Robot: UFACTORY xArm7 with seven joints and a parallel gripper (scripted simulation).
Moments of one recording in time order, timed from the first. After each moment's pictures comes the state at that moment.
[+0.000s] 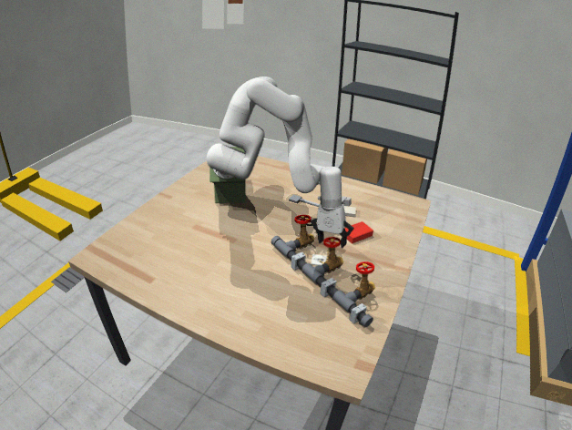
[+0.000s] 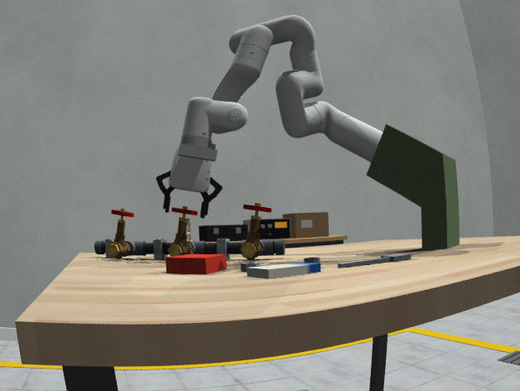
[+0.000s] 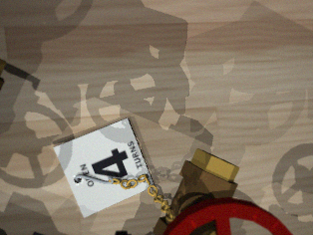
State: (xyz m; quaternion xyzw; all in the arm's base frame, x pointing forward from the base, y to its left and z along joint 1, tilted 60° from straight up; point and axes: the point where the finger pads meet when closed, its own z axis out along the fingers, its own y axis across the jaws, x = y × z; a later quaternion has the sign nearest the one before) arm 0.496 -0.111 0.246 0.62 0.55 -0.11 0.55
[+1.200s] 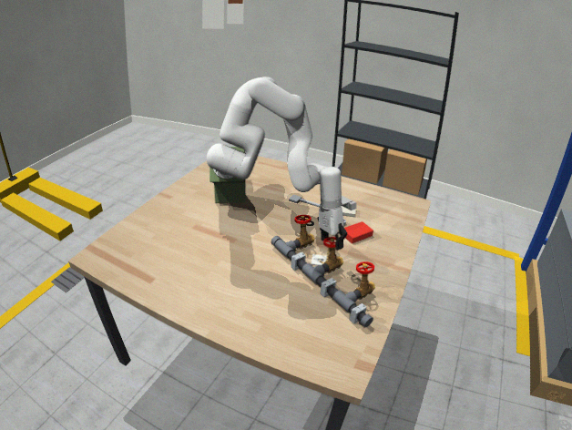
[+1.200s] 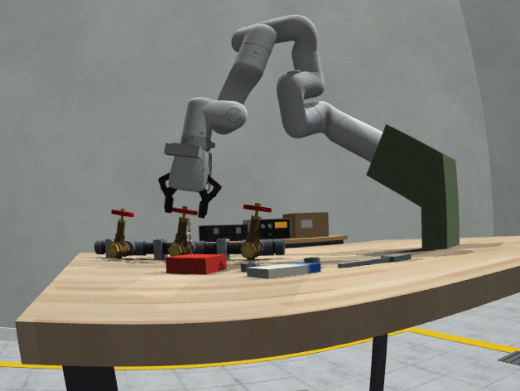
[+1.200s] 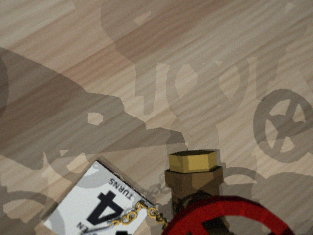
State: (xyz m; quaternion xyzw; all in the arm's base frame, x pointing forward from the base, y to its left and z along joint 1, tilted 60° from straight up) arm 0.496 -0.111 0.246 0.74 0.38 0.04 0.56
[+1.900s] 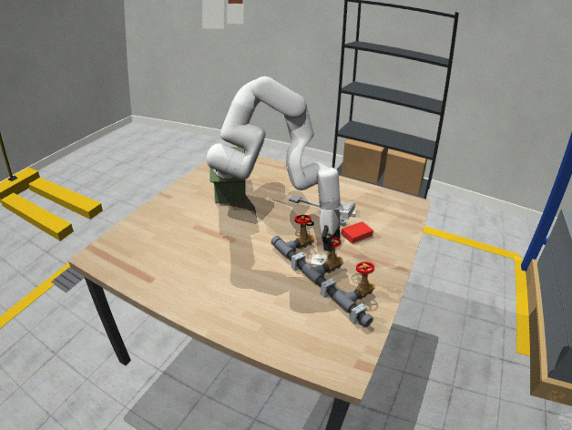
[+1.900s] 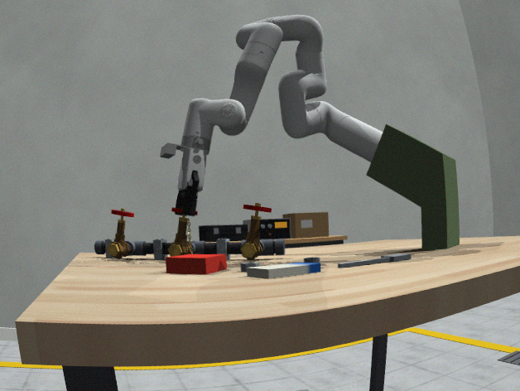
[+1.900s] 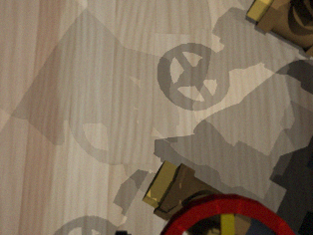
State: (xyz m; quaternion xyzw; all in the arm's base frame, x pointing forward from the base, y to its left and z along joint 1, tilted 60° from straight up) arm 0.496 -0.111 0.246 0.84 0.00 0.30 0.46
